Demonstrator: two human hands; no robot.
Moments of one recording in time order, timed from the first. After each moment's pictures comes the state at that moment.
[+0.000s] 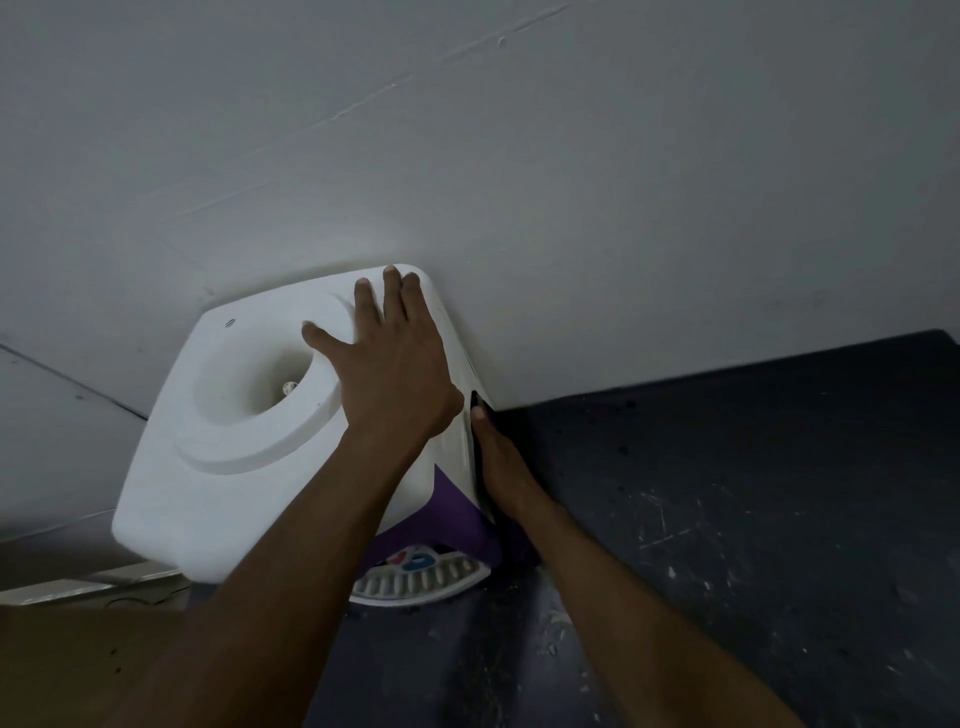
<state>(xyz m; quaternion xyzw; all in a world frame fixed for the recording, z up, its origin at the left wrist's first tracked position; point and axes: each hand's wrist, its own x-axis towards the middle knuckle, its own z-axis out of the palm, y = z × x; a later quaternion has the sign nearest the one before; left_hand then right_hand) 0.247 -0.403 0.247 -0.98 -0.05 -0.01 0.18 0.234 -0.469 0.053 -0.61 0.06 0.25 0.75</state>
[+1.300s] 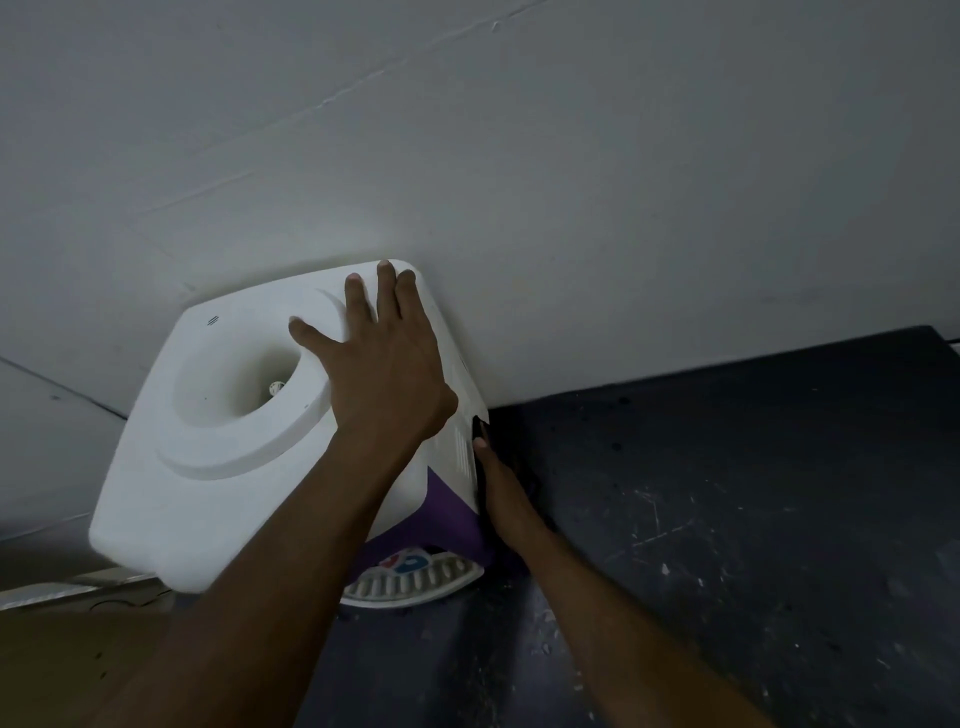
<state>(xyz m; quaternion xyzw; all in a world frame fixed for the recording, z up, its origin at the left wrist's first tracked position) 0.248 -0.401 0.244 -0.98 -0.04 -0.01 0.18 0.213 -0.463 0.014 -0.57 0.13 0.28 0.76</state>
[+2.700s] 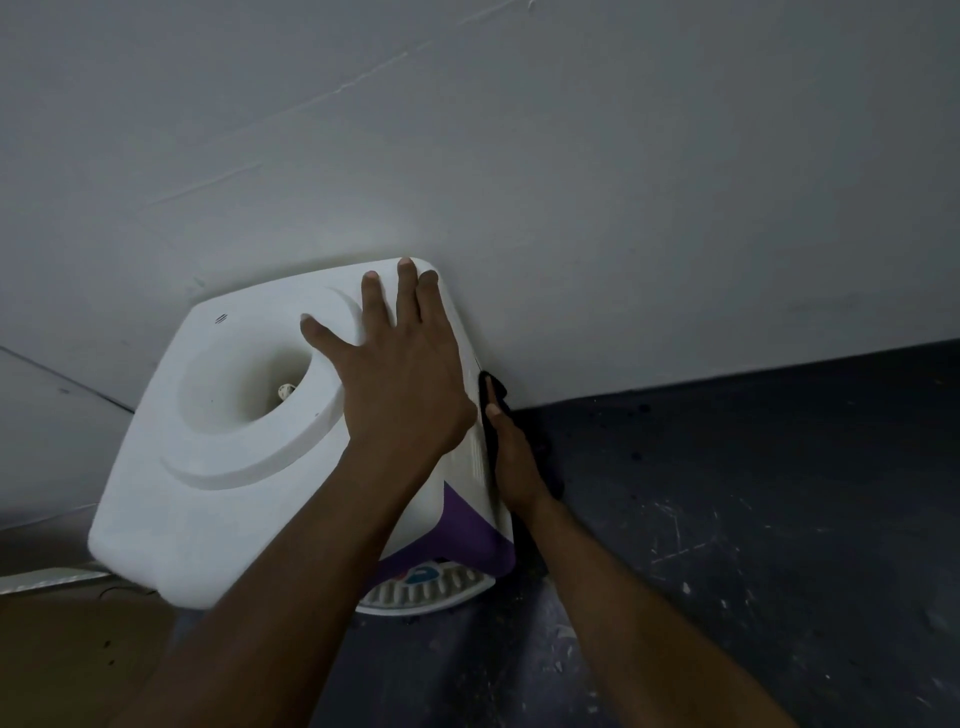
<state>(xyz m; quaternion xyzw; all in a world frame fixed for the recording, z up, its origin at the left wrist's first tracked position) 0.251 -0.397 0.239 -0.98 -0.02 -0.02 0.18 0.258 -0.459 0.020 -0.56 0.02 0.18 0.80</state>
